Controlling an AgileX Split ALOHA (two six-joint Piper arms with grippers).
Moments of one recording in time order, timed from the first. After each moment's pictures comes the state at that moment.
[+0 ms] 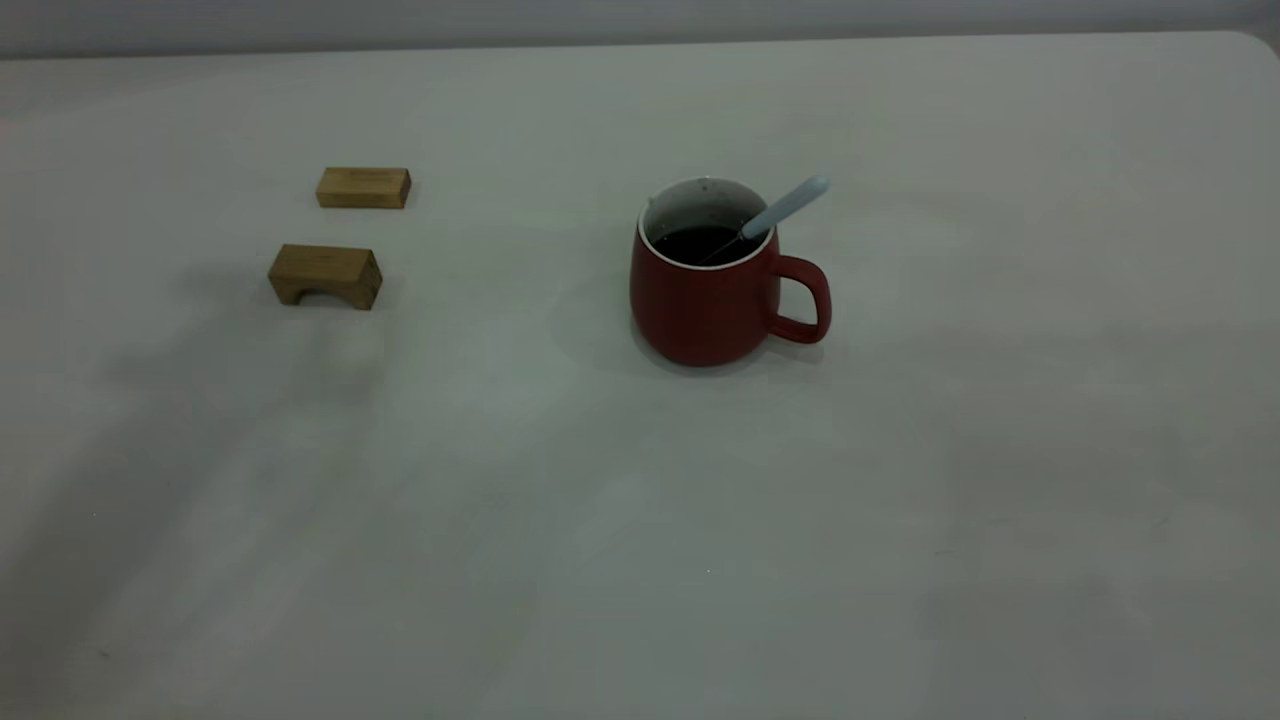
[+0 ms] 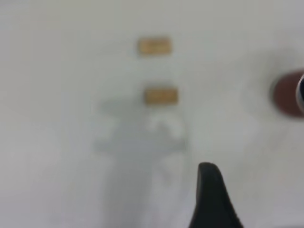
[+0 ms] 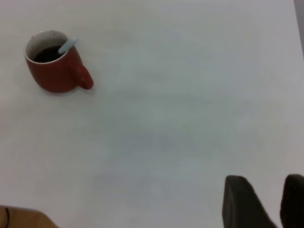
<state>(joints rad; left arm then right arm) -0.32 1.46 -1.55 0.10 1.17 -0.21 0.05 0.02 -0.47 0.06 1.13 -0.09</state>
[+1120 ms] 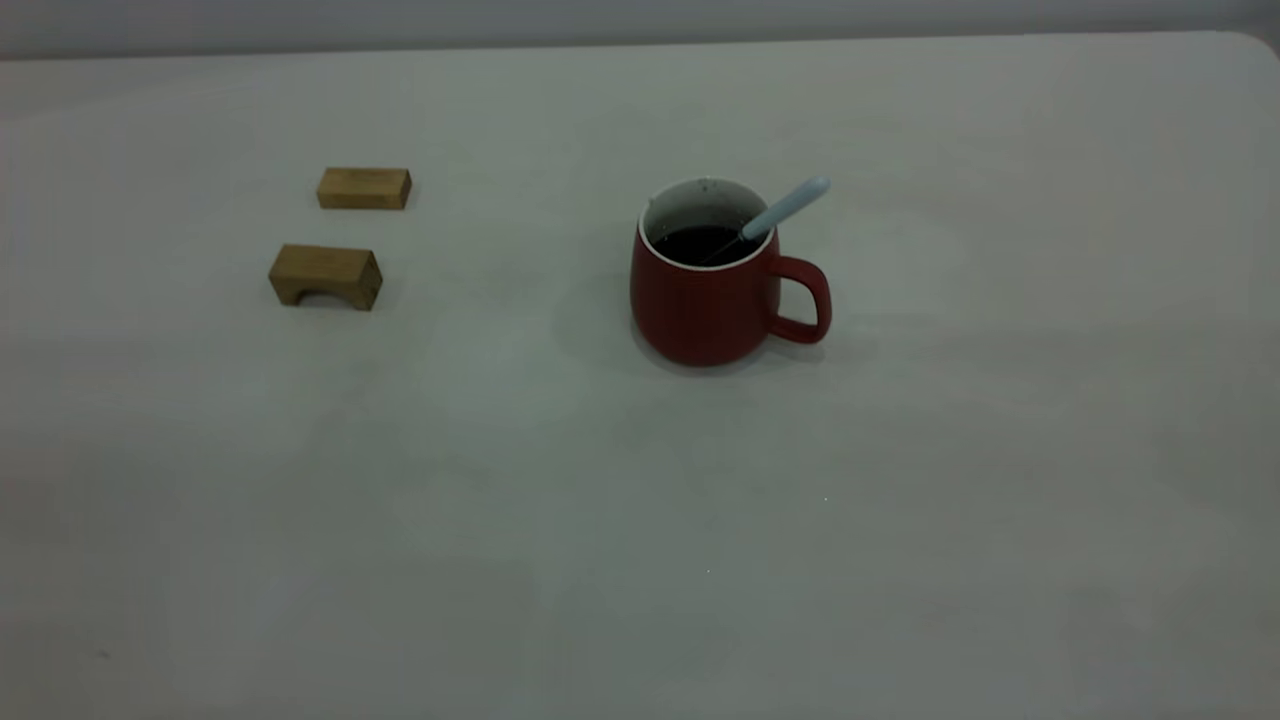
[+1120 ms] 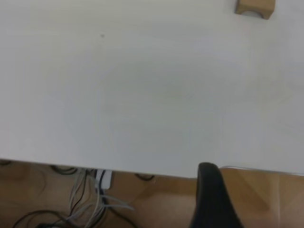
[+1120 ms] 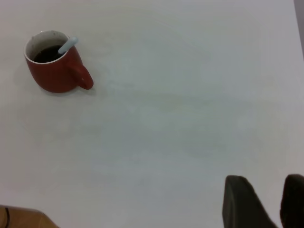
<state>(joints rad) 0.01 0.12 -0.49 0.08 1.14 -0.10 0.05 0.02 -0.47 0.06 1.13 -0.09</state>
